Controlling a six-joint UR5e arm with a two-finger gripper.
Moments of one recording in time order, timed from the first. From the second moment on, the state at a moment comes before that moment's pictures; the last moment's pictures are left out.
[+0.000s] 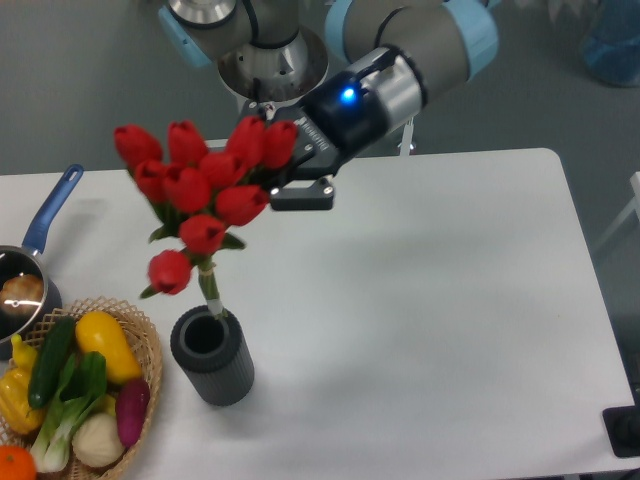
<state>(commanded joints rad) 2.73 -1.73 -1.65 -0.86 0.01 0.99</state>
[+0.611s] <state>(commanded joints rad) 2.79 -1.77 -1.63 -0.86 0.27 1.09</state>
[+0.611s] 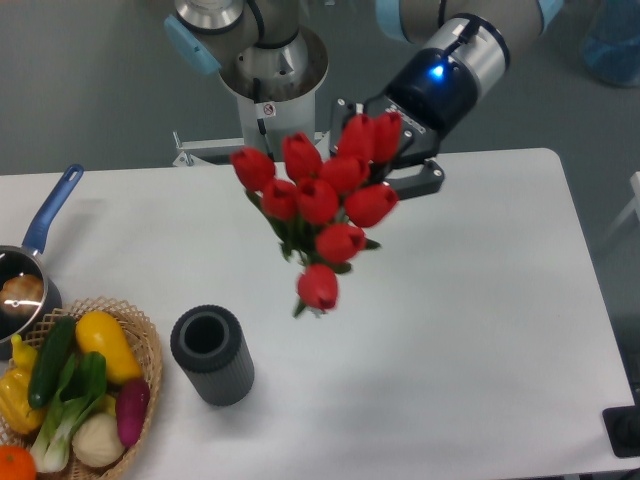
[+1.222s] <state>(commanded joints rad) 2.83 -1.83 -1.63 -0.87 0.73 1.31</state>
